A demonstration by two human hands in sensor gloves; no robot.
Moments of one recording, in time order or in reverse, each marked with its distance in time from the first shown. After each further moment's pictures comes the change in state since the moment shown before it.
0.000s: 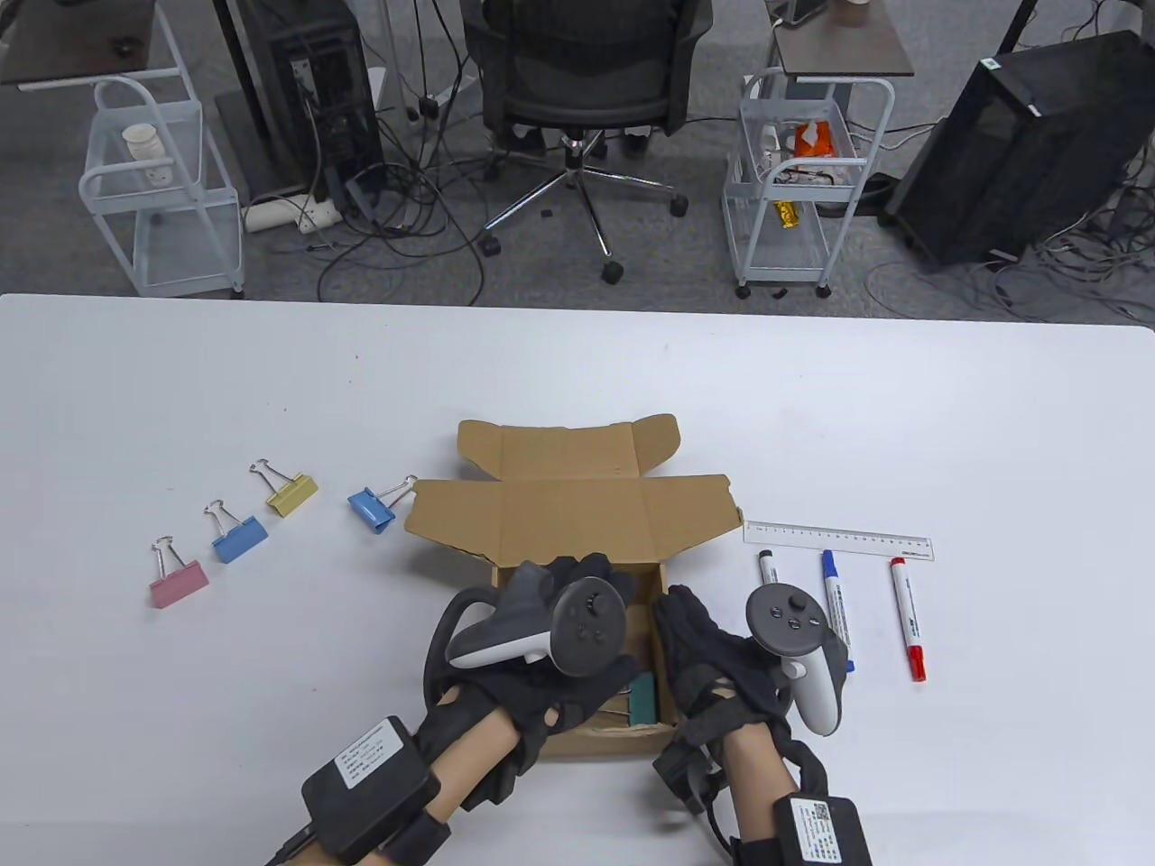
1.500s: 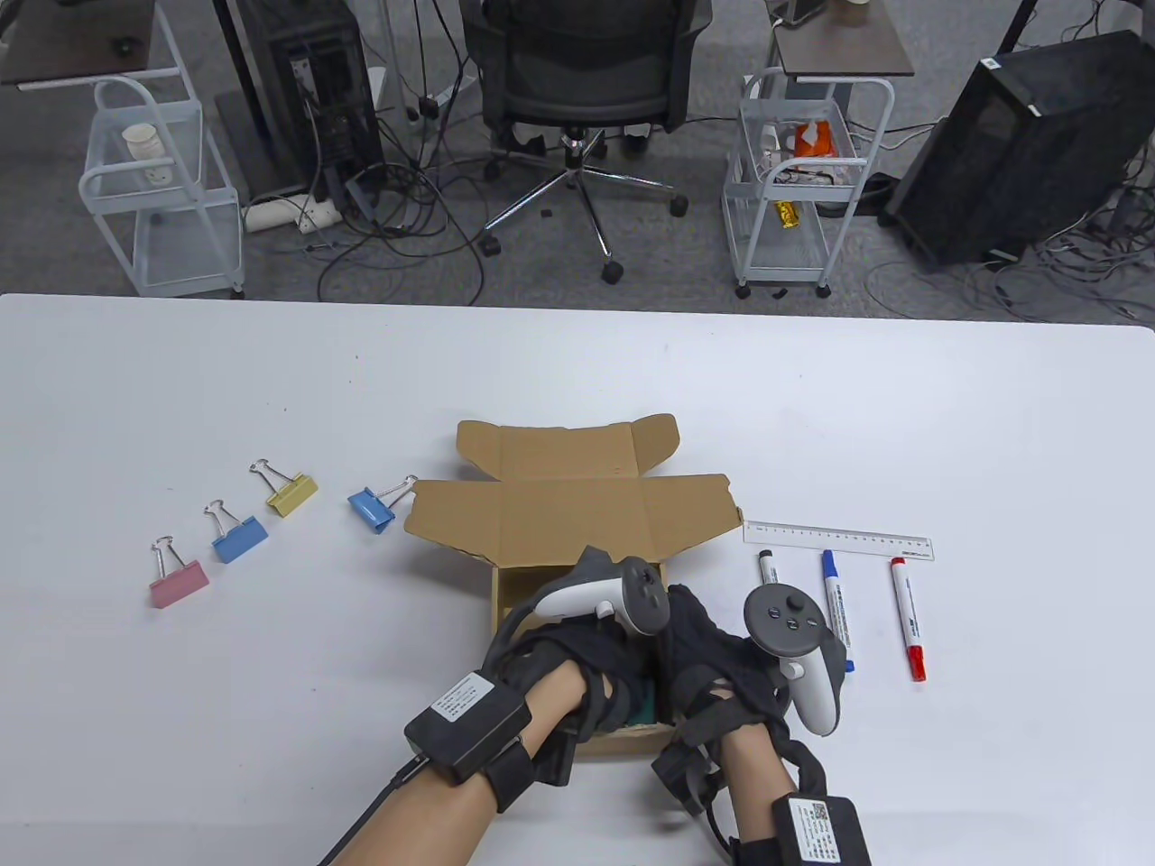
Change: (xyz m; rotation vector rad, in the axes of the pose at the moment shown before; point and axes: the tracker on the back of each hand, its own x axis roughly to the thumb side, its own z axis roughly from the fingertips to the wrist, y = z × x) left_hand -0.006 -0.055 -0.083 -0.558 0.145 0.200; right_hand 0.000 0.002 0.000 0.000 -0.006 0.008
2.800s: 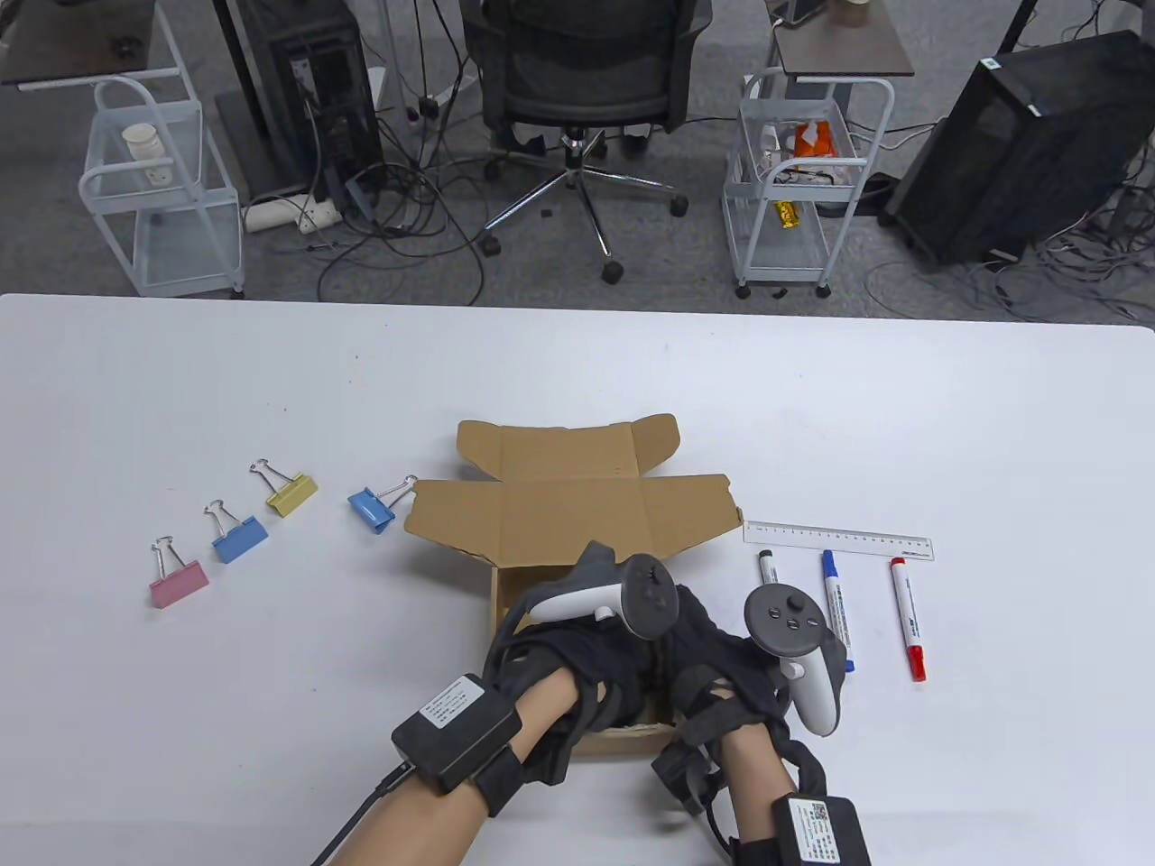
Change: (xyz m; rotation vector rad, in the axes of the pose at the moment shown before) left_hand 0.010 0.009 0.019 0.176 -0.100 -0.083; right_hand 0.000 0.000 0.000 -0.002 0.004 -0.002
